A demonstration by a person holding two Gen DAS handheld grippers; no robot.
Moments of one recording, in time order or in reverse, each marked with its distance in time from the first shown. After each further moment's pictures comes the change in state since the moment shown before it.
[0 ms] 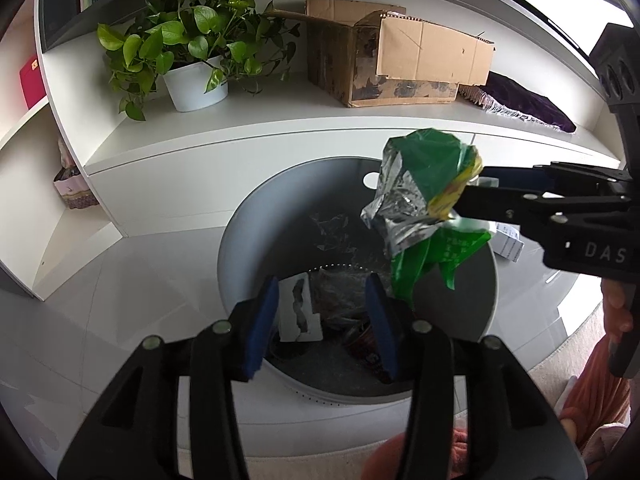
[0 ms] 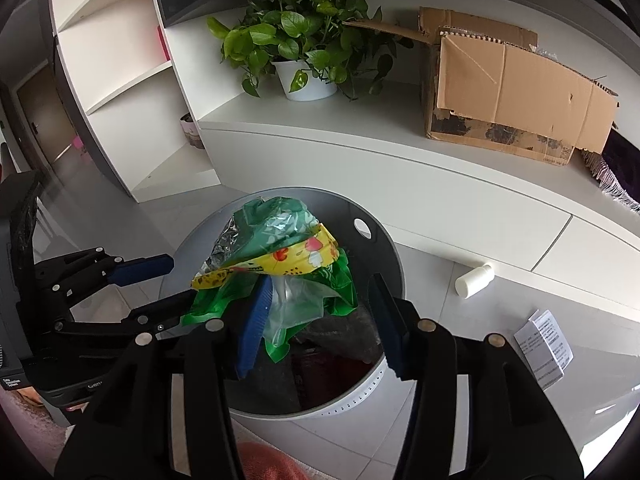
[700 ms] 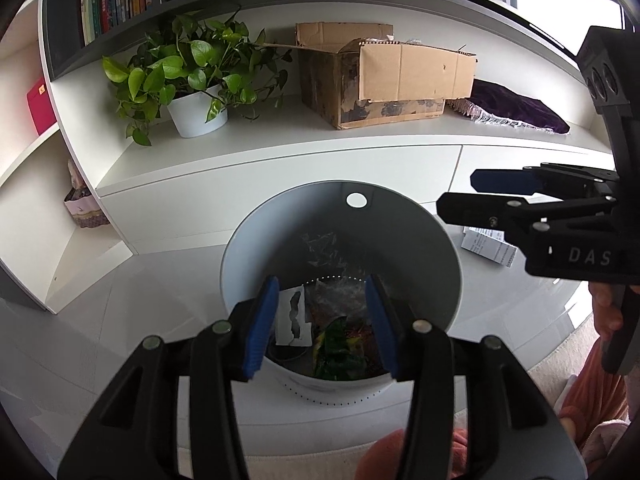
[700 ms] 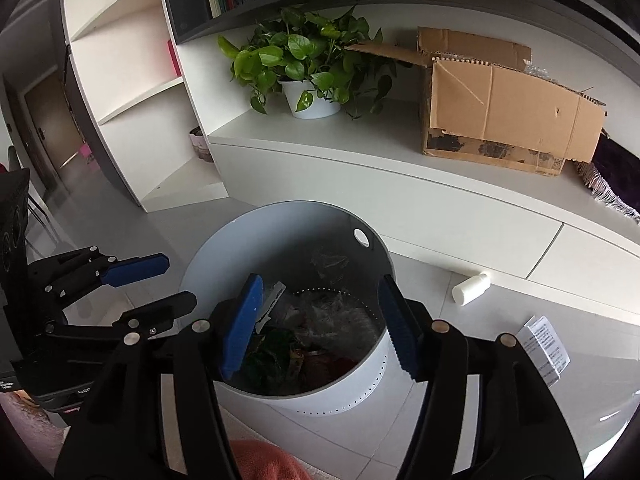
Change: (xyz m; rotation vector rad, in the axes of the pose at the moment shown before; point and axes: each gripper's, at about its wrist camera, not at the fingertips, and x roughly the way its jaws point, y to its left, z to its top) left arm -0.035 -0.023 0.004 0.042 -0.060 0.028; right arm -0.031 -0.004 -0.003 -0.008 -0.069 0.011
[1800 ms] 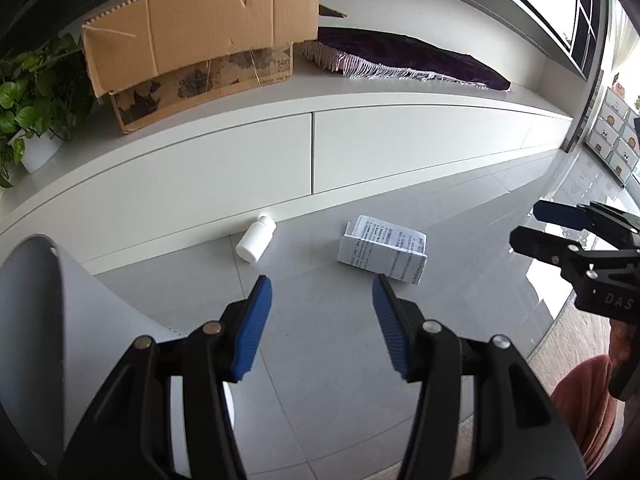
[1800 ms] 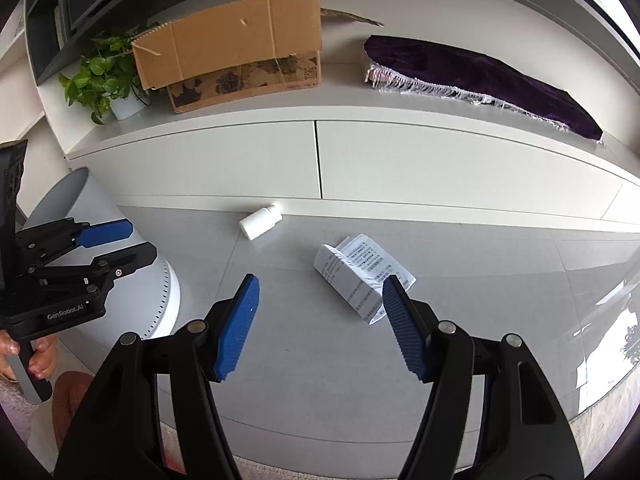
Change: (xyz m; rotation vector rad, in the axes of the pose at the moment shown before) left arm 0.153 -0.248 0.039 0.107 0.070 -0.215; right arm -0.077 -0.276 -0.146 0.241 0.010 -0.336
